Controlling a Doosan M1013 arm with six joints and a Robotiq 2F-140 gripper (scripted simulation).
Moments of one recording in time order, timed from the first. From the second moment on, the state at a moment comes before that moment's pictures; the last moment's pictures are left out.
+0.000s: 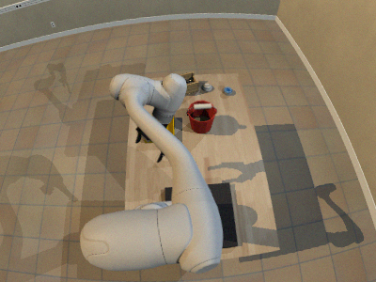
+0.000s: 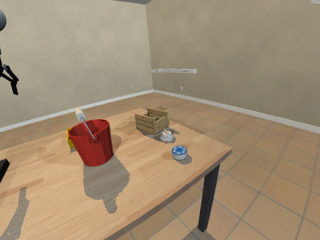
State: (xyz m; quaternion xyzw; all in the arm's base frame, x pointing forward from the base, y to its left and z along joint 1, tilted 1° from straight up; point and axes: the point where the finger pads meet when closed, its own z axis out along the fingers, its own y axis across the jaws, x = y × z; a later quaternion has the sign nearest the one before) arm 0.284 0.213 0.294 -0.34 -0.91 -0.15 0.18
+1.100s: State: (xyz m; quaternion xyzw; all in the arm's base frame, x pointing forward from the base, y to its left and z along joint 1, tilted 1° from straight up) arm 0.383 0.158 0.292 -0.45 -0.88 -0.11 0.13
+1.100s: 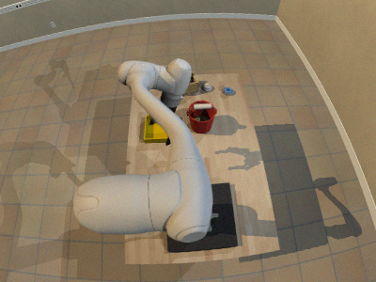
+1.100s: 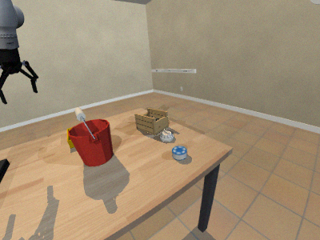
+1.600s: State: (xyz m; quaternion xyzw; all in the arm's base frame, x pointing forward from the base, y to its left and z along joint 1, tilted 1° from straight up) arm 0.480 0.083 0.286 -0.55 -0.83 -0.06 0.09
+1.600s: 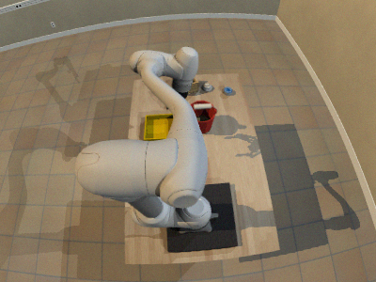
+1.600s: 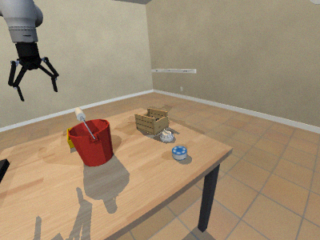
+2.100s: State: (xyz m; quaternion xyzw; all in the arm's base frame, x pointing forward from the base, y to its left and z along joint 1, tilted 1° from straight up) arm 0.565 -0.004 0.278 -0.64 -0.77 -0.02 0.04
